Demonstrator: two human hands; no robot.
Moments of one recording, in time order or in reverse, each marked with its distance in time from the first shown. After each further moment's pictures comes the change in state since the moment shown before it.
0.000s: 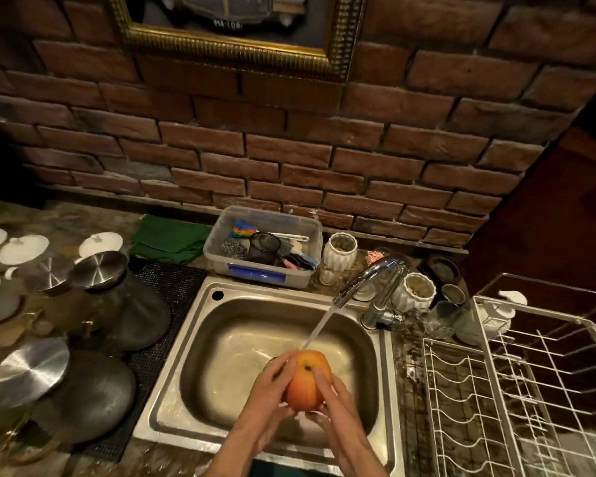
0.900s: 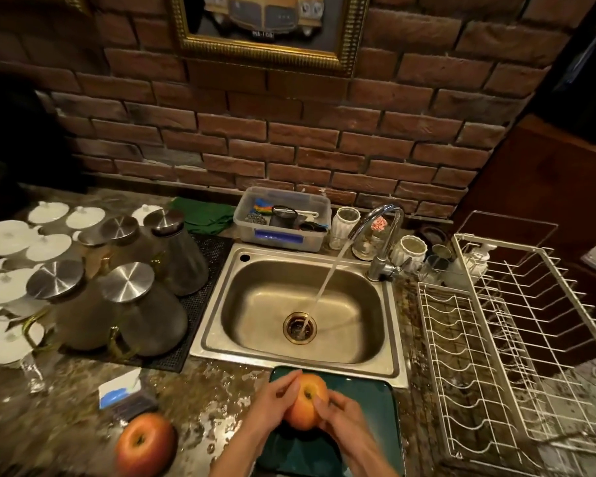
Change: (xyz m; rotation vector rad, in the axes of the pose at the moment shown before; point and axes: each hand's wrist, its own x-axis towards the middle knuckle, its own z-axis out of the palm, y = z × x) left_hand -0.119 -0.104 -0.094 0.605 -0.066 0.128; right_hand -0.106 0.145 -0.006 -0.157 -0.009 -0.050
